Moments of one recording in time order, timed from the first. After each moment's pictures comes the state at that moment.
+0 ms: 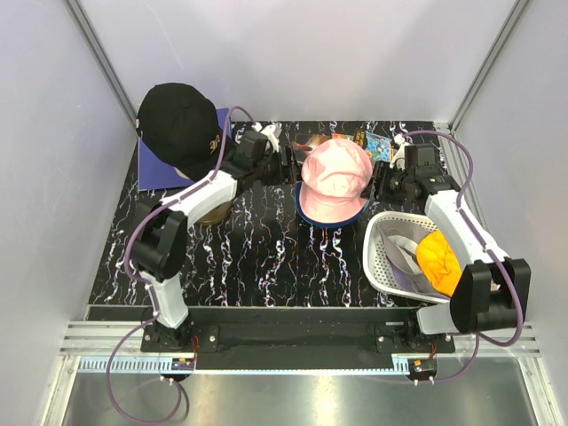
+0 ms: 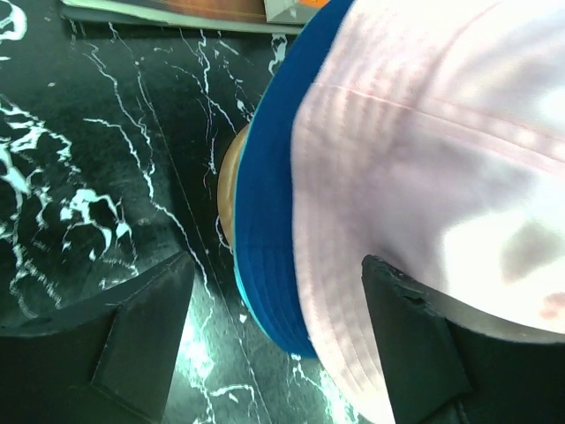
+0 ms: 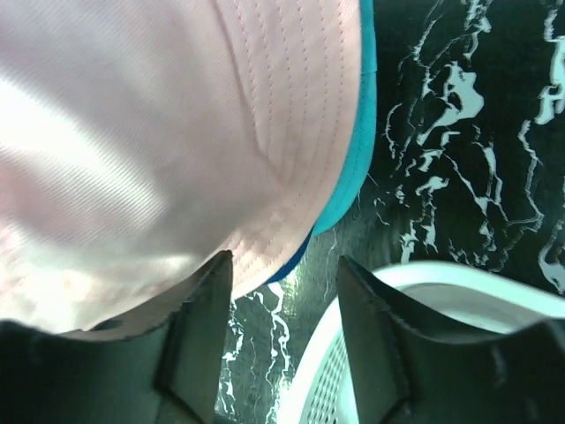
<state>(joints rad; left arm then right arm) -0.49 1.85 1.39 -0.14 0.29 -0.53 0.11 1.40 1.11 -0.52 -0.30 0.29</state>
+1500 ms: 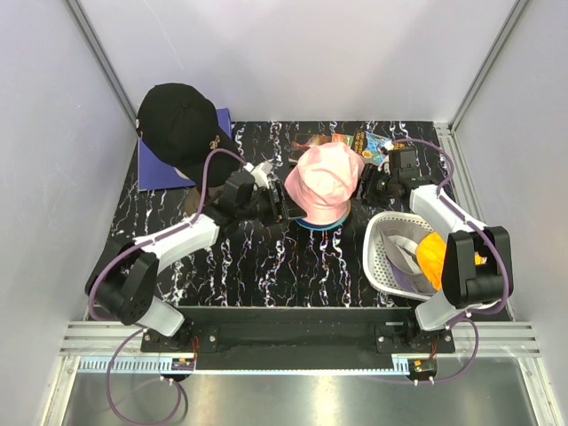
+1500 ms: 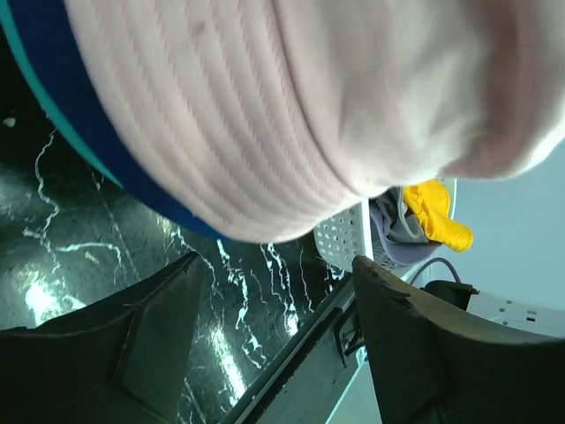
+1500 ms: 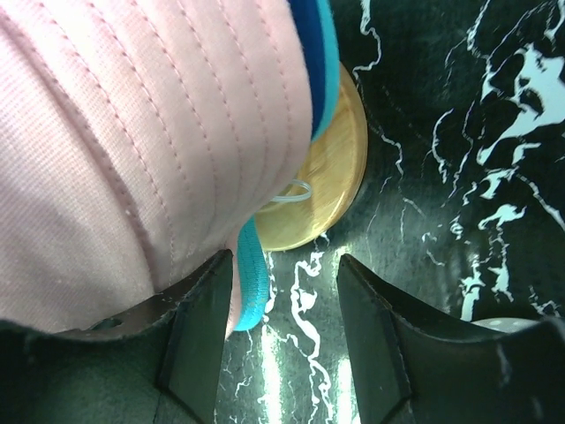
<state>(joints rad) -0.57 1.50 0.88 0.11 0.45 -0.84 0.15 1.58 1.08 -0.35 -0.33 0.47</state>
